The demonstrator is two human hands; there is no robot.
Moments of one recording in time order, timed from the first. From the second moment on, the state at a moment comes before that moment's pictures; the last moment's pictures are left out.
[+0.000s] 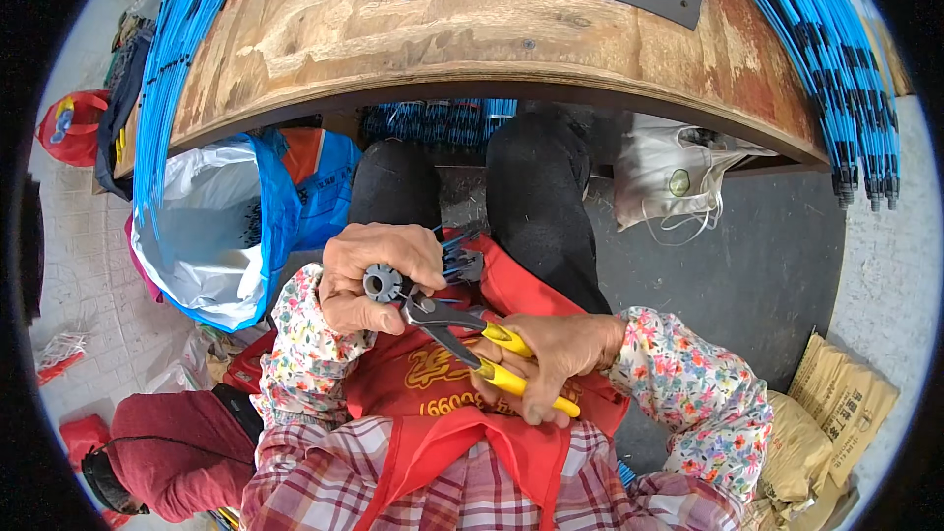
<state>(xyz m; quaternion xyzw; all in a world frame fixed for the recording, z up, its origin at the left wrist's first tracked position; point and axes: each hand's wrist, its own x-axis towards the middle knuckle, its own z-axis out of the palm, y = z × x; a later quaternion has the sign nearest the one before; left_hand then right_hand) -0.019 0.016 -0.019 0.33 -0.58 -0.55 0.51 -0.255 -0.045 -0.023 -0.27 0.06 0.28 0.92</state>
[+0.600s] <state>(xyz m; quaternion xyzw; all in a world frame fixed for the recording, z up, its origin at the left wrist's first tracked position) -0.007 0.008 -0.024 0.30 -0.62 -0.53 0.50 -0.275 -0.049 -0.008 -0.67 0.10 -0.04 0.74</state>
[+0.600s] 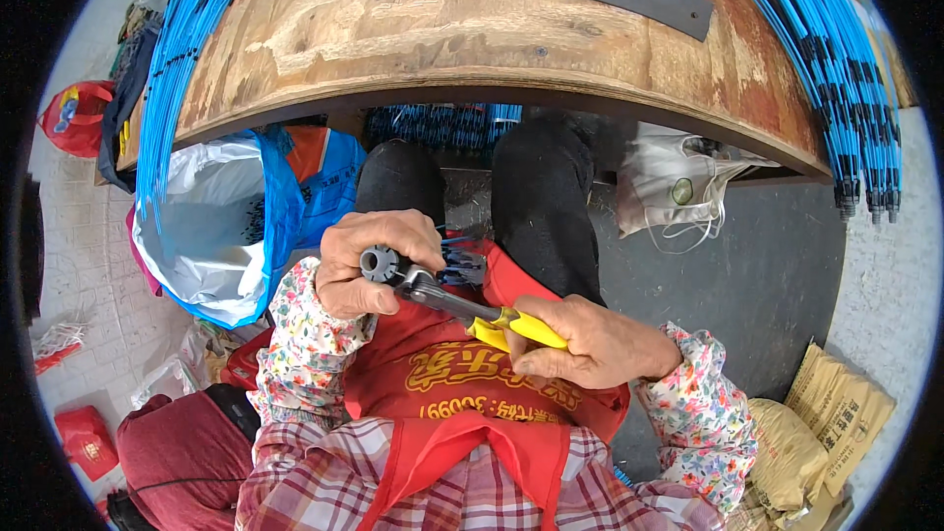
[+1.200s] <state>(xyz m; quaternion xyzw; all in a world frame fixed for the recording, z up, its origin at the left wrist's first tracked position) -0.010 0.003 -0.023 0.31 -0.61 -0.53 0.50 -0.268 -0.028 0.000 -0.65 0.23 -0.03 0.72</state>
